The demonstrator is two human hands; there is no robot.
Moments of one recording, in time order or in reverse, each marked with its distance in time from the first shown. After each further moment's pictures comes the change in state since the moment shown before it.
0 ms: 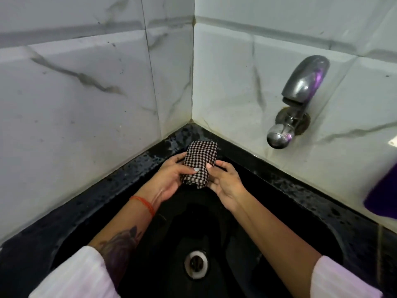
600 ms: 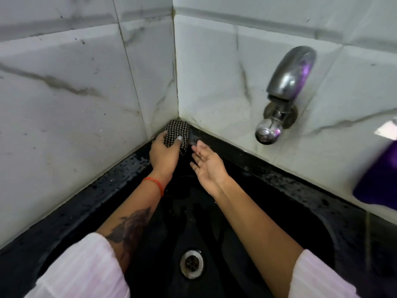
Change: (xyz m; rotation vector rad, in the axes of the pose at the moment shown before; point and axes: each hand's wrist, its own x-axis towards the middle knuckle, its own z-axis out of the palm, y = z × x) left_hand 0.050 0.009 0.022 0.677 0.530 0.393; right_hand 0.017 -0.015 0.027 0.048 -0.087 -0.050
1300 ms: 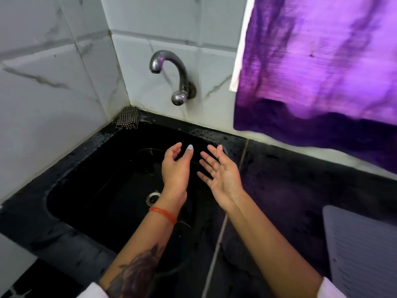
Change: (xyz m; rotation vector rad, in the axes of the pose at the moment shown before) left_hand -0.351 0.091 -0.039 -0.439 -0.307 -0.150; right_hand -0.336 -0.019 -0.113 0.008 0.181 -0.209
